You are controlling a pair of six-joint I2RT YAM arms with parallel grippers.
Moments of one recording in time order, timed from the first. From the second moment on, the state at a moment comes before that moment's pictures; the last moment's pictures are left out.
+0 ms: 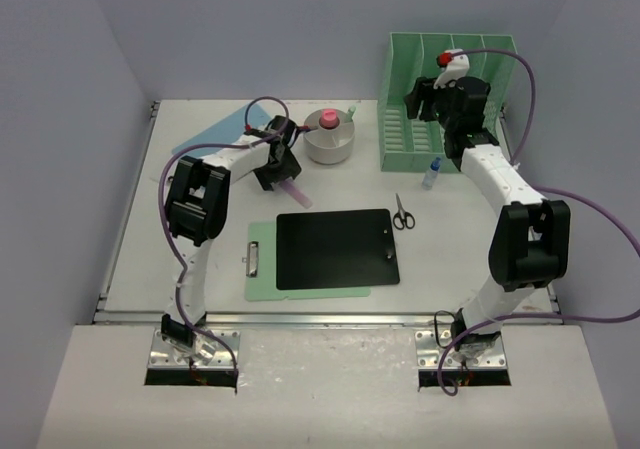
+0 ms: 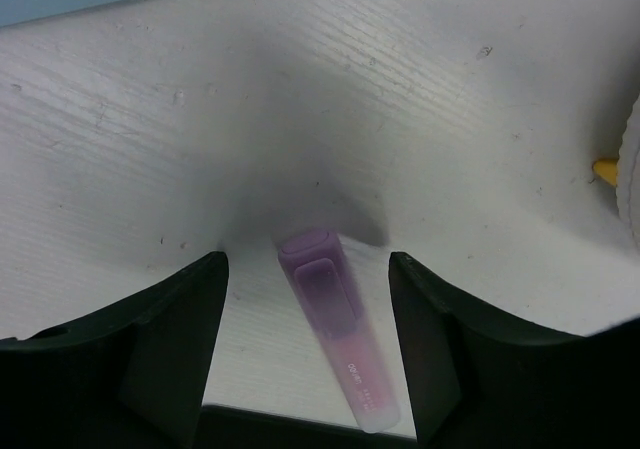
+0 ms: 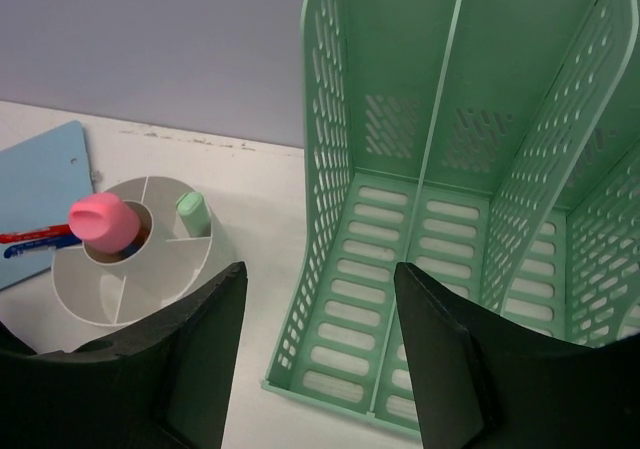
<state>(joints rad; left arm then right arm) -0.34 2.19 1.68 -0.67 -0.23 -0.87 0.07 1.71 1.30 0.23 -0.17 0.04</state>
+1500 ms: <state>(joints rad) -0.22 1.47 1.20 0.47 0.19 -0.32 0.06 1.64 1.24 0.23 -0.22 0.02</state>
